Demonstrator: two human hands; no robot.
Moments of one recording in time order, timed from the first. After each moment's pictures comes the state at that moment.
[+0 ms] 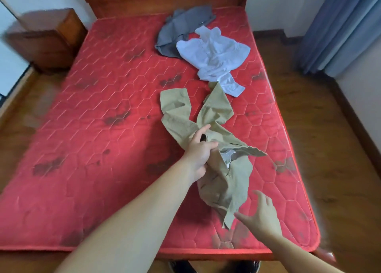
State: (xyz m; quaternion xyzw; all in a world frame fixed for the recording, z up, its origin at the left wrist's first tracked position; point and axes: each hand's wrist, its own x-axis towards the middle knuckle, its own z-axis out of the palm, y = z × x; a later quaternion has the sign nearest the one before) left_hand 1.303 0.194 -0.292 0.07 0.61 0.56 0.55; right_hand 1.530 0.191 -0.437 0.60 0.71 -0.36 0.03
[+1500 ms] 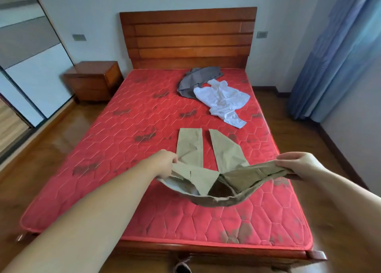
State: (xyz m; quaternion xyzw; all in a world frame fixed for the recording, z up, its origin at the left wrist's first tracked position) left_hand 1.253 -0.032 -0.193 0.46 0.85 -0.06 0.25; right_hand 1.572 0.195 -0.208 0.55 0.62 -0.53 -0.16
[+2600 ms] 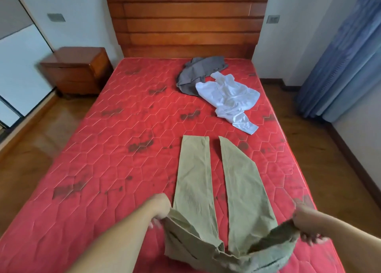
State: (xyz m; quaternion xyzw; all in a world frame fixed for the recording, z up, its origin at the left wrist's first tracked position) left_hand 1.130 0.030 -0.300 0.28 0.82 -0.10 0.49; right_hand 1.453 0.246 -0.294 0.55 0.64 -0.31 0.44
